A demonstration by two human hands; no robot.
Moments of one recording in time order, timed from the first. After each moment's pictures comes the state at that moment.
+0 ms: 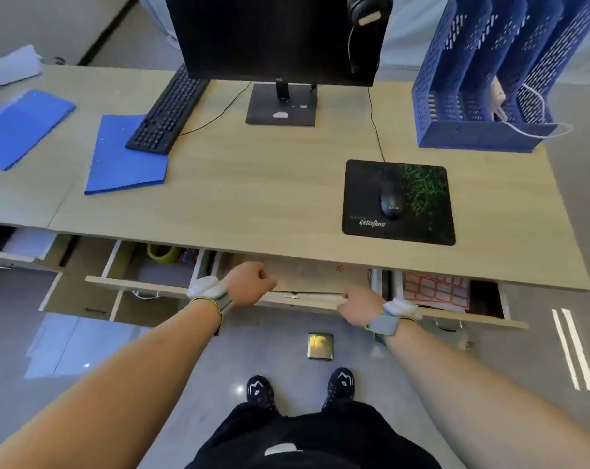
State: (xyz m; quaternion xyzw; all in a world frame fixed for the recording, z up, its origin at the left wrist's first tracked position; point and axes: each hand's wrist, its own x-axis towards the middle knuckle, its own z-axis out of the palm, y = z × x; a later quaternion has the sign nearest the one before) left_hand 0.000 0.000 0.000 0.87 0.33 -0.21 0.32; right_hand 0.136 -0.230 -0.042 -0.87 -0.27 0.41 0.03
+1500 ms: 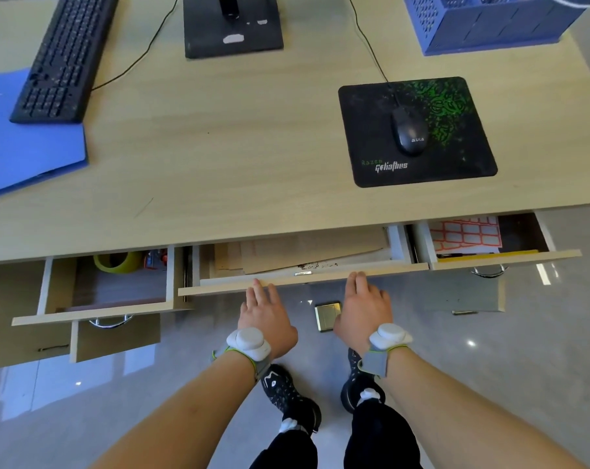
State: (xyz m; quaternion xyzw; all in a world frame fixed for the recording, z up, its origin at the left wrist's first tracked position) left_hand -0.037 -0.019 -0.157 0.90 0.23 -0.34 0.12; right_hand 0.042 -0.191 -0.180 -0.95 -0.19 0.25 -0.05
